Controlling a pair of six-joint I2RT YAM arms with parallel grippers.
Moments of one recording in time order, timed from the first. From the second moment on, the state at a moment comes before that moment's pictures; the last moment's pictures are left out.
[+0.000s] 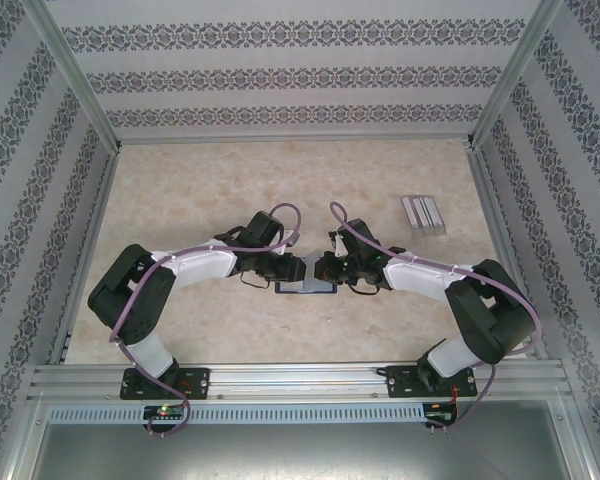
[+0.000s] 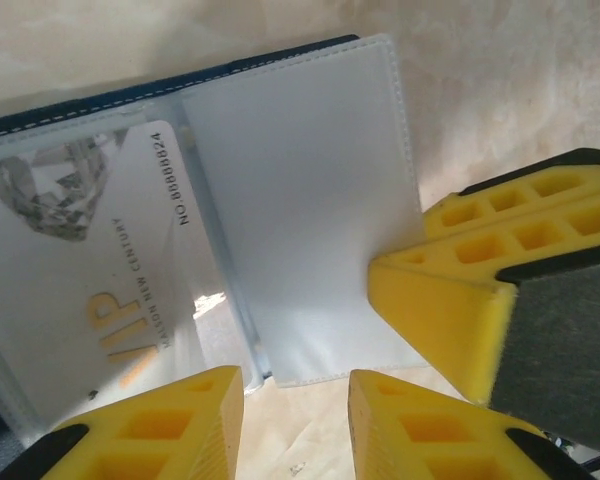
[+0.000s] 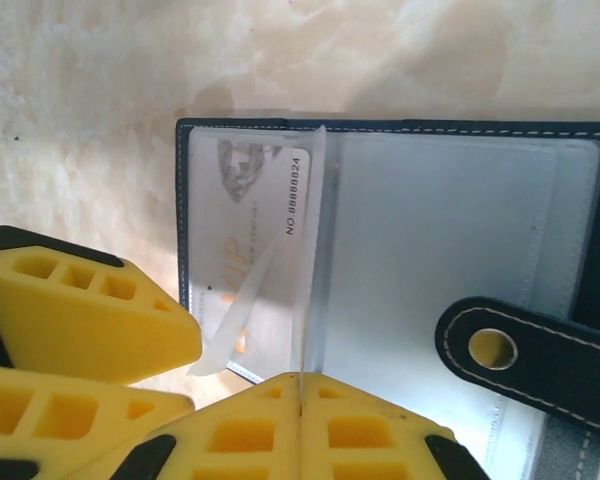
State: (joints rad) left arm -0.62 1.69 0.93 -0.23 0.50 -0.56; right arm 0.58 1.52 0.70 -0.10 -0.41 0.77
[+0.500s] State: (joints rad) left arm -0.59 1.62 0.85 -0.24 0.42 -0.58; right arm 0.59 1.52 0.70 -0.09 -0.42 0.77
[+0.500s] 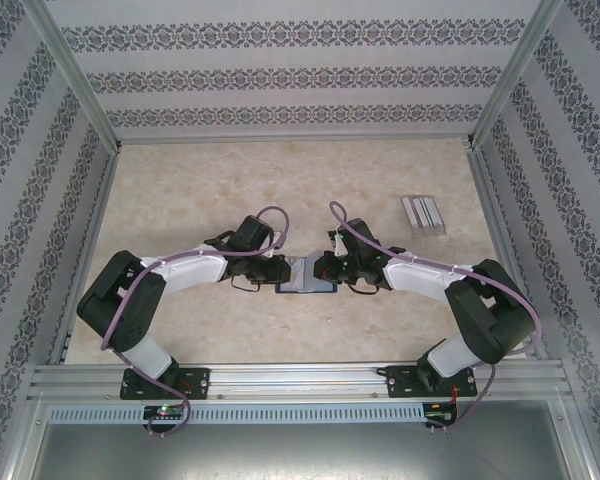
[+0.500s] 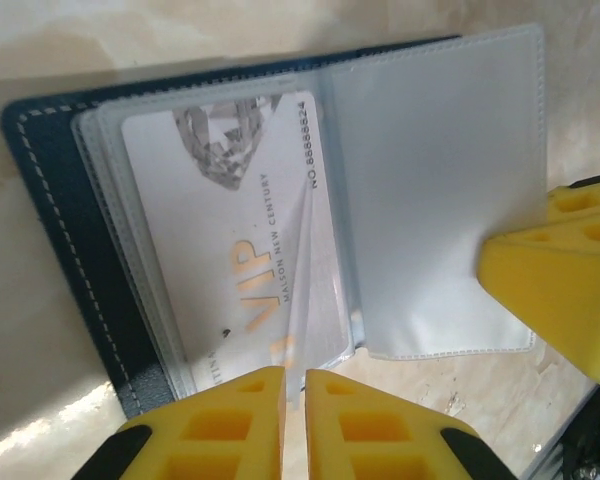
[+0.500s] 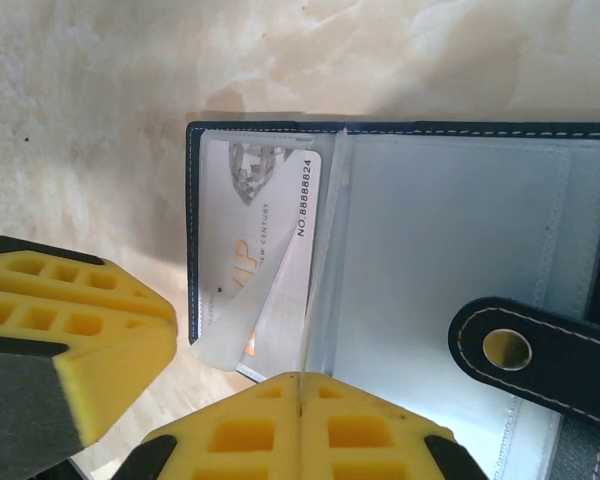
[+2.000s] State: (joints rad) left arm -0.67 1.77 0.96 -0.28 0.37 -0.53; right arm 0.59 1.56 0.74 -0.09 -0.47 0.76
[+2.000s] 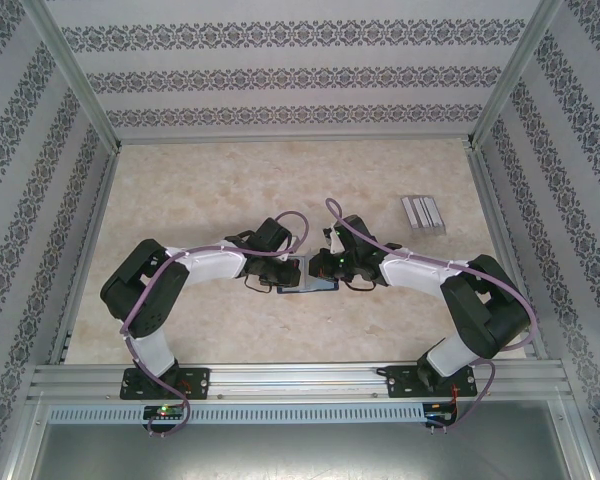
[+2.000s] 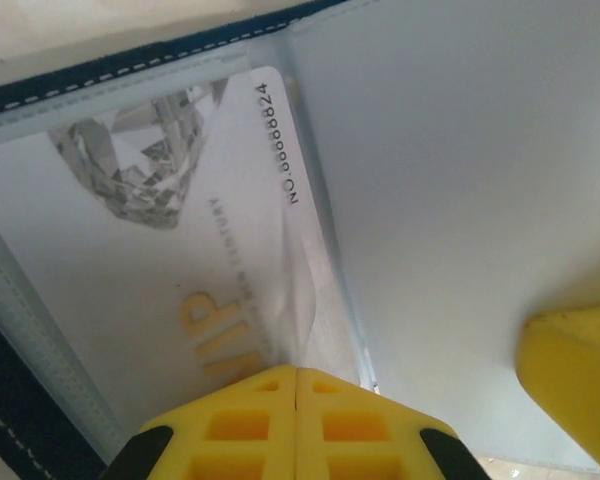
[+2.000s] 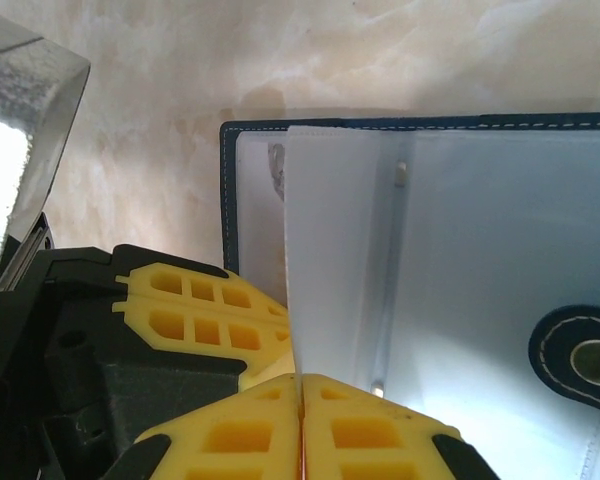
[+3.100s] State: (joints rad) left arm -0.67 1.42 0.58 0.06 0.43 -0.36; right arm 0.71 1.68 0.98 -0.41 -0.35 0.58
